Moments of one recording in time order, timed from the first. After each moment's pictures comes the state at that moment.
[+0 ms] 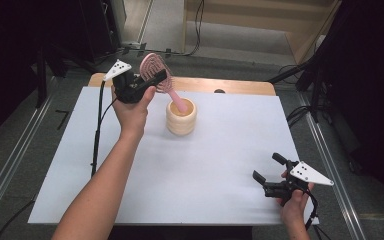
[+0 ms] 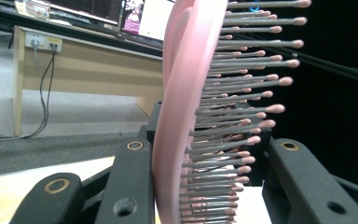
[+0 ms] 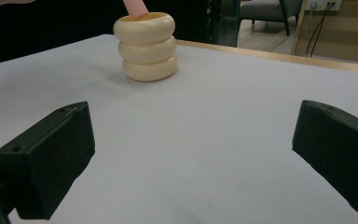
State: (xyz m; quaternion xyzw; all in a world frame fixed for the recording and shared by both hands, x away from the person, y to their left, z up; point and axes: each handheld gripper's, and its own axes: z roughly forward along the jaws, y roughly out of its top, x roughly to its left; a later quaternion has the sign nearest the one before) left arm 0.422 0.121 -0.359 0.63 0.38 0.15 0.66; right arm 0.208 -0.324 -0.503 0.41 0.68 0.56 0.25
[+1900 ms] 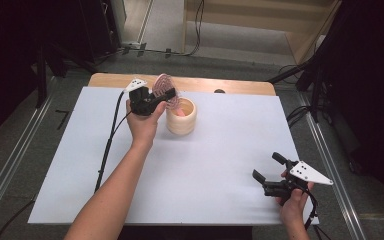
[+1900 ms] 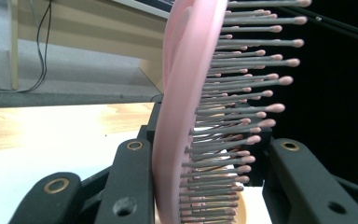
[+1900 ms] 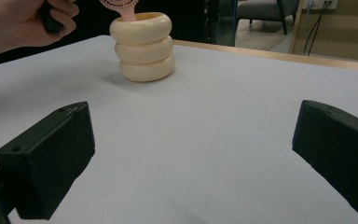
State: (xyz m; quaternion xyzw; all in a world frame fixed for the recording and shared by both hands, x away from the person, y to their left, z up) left arm 0.435 0.099 -0.423 0.66 0.42 0.11 0.61; right arm 0.210 -0.324 -0.505 0.41 0.68 0.56 0.25
